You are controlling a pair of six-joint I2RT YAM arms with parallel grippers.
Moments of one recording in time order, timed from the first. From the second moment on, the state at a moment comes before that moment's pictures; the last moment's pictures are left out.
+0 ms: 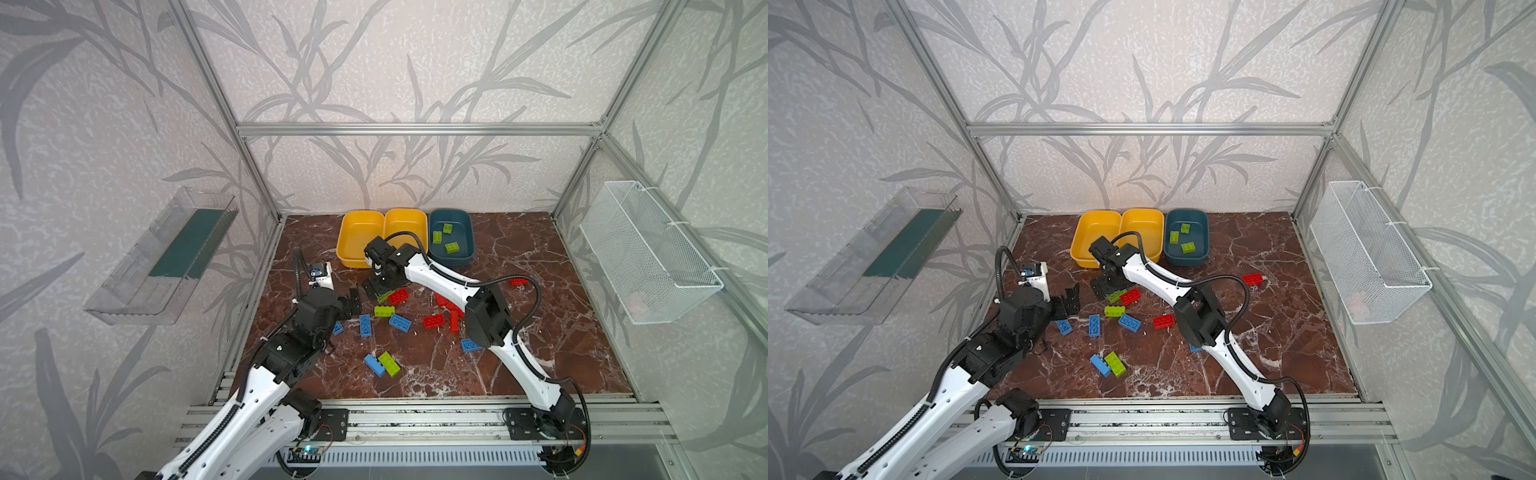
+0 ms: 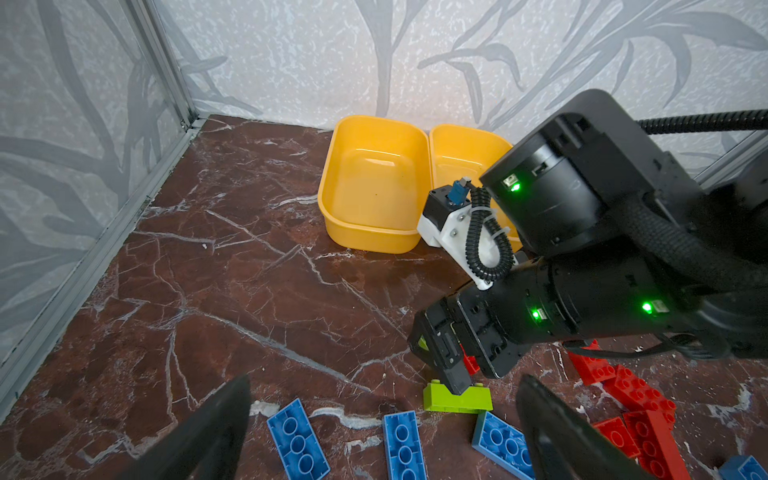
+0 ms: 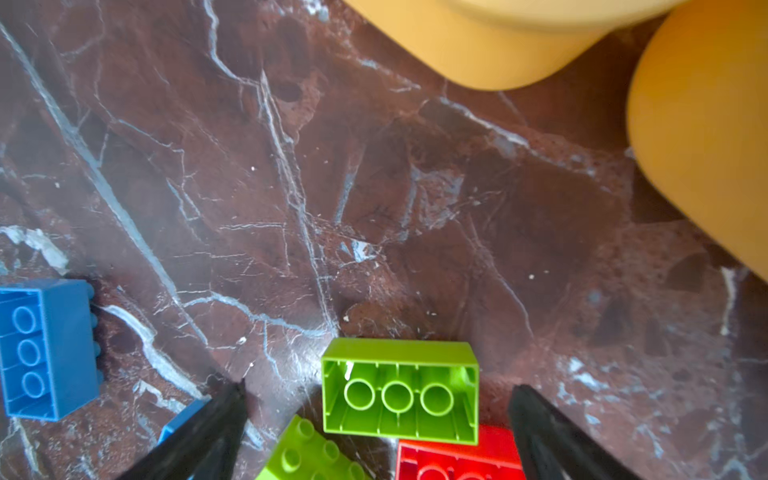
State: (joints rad) left arm -0.51 0.72 0.69 -0.45 -0.42 -0.39; right arm 0.85 2.53 2.36 -1.00 -0.05 0.26
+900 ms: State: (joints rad) left arm -0.50 0.86 0.70 -0.38 -0.39 -0.37; right arm 0.85 2.58 2.37 -1.06 -0.01 0.21
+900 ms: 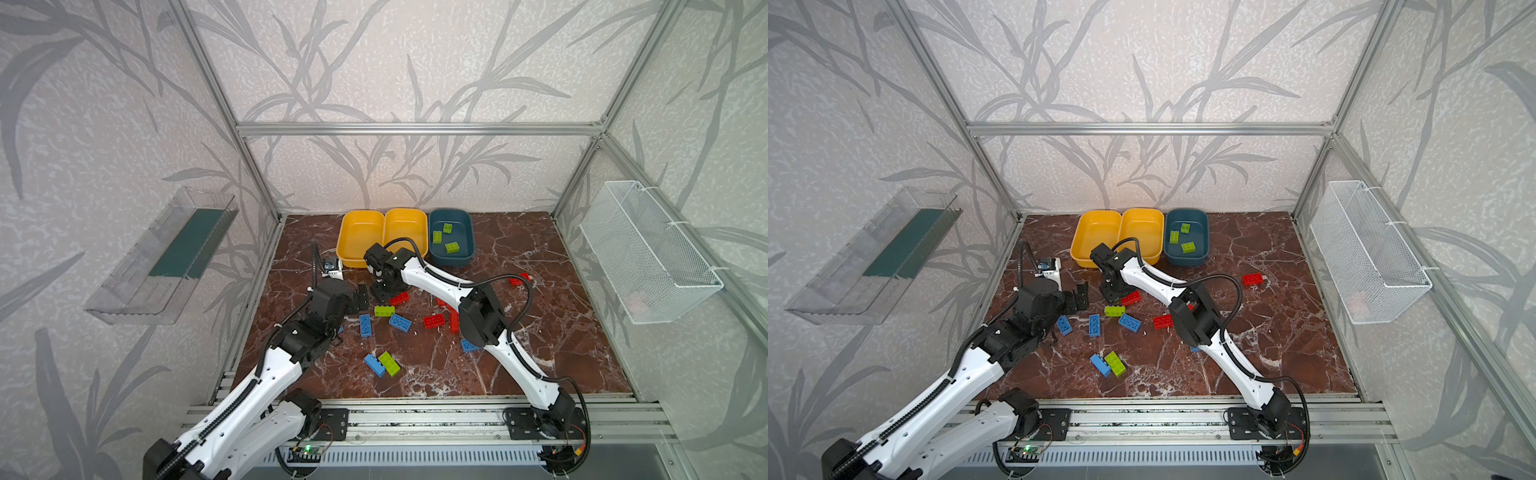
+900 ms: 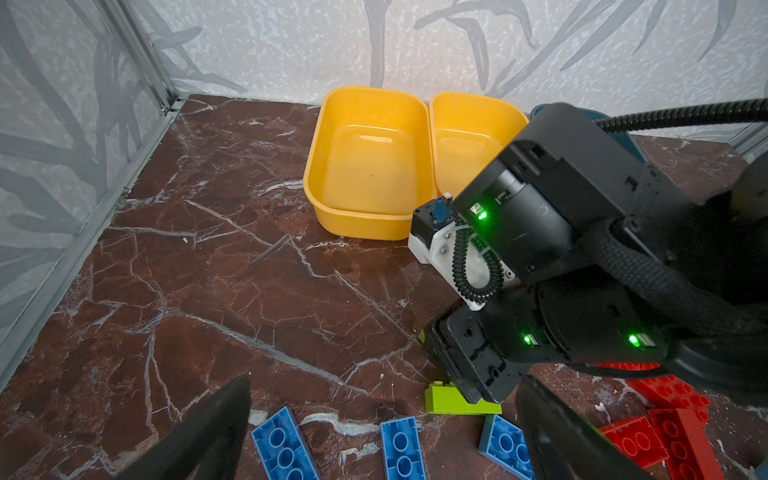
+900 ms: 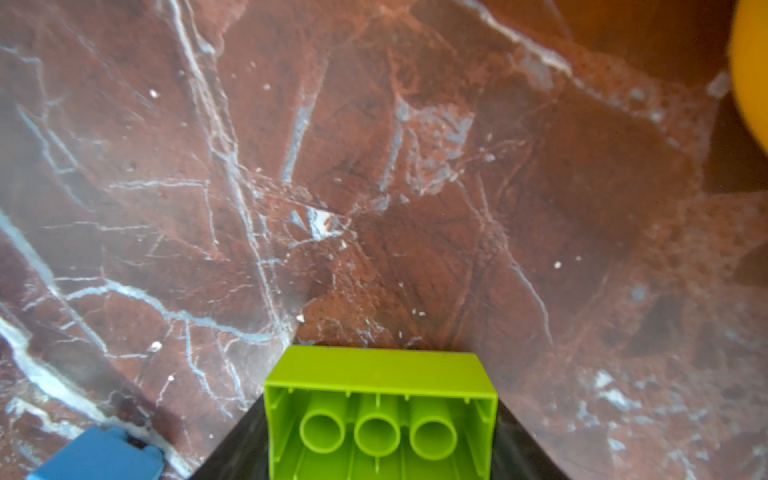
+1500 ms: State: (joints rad) left arm -0.49 1.04 0.78 -0.28 -0.31 -0.33; right arm 0.63 2.40 2.52 -1.18 0.11 0.19
